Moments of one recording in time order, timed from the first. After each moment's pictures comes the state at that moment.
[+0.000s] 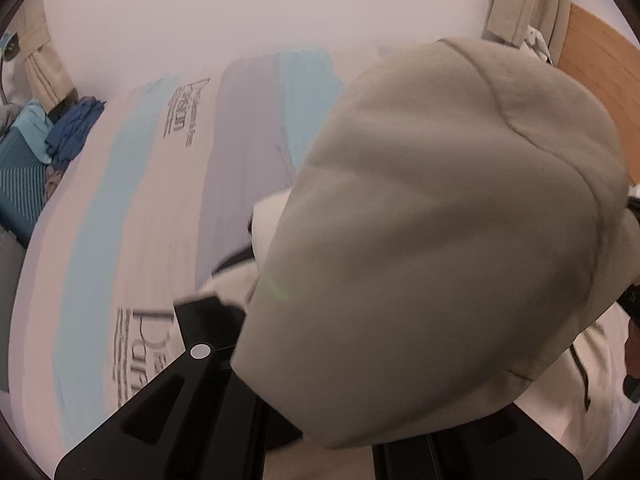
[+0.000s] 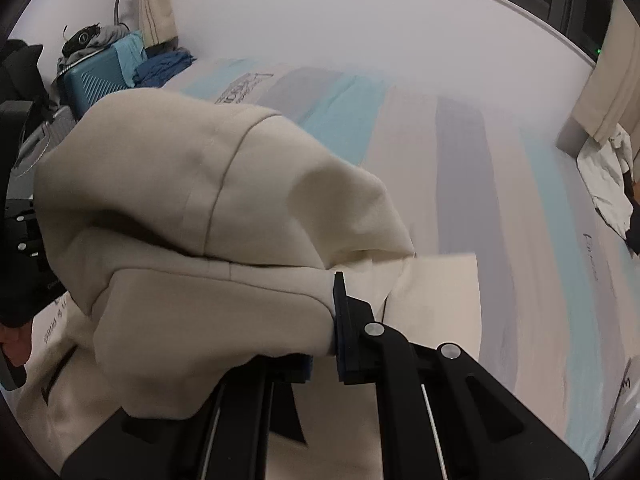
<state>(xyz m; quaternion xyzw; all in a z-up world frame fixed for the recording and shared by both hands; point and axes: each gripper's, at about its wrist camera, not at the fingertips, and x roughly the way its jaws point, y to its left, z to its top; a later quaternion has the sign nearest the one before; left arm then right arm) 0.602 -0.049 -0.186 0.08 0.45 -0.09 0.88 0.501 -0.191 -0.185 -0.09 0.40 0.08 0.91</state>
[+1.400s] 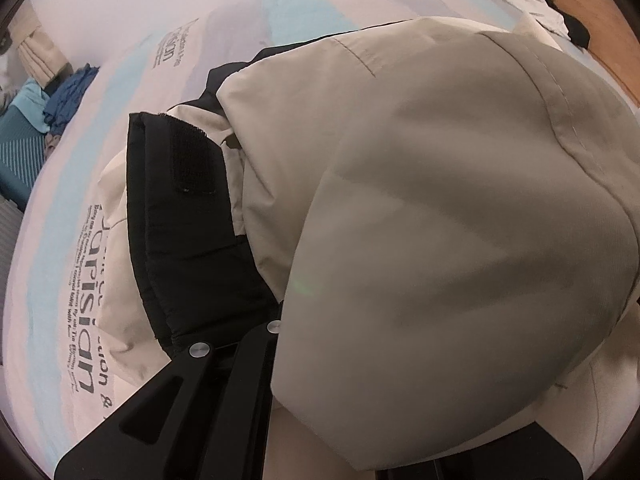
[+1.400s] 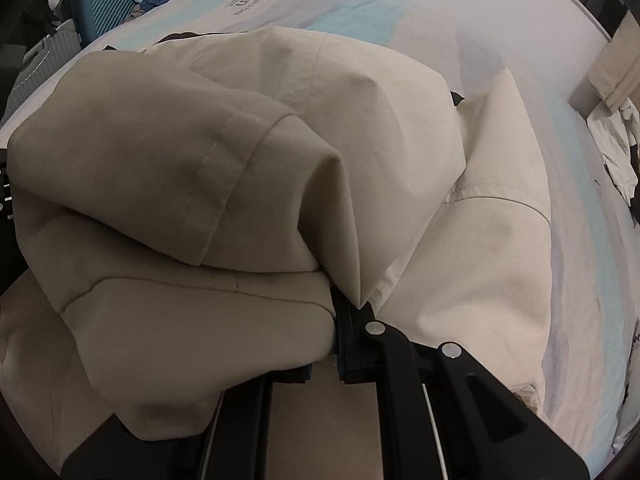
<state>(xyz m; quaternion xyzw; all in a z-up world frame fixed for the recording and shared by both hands) 0.516 -0.048 -0.305 0.14 0.50 -0.07 0.85 0.449 -0.175 -0.307 -0.14 0.47 0.07 0.87</state>
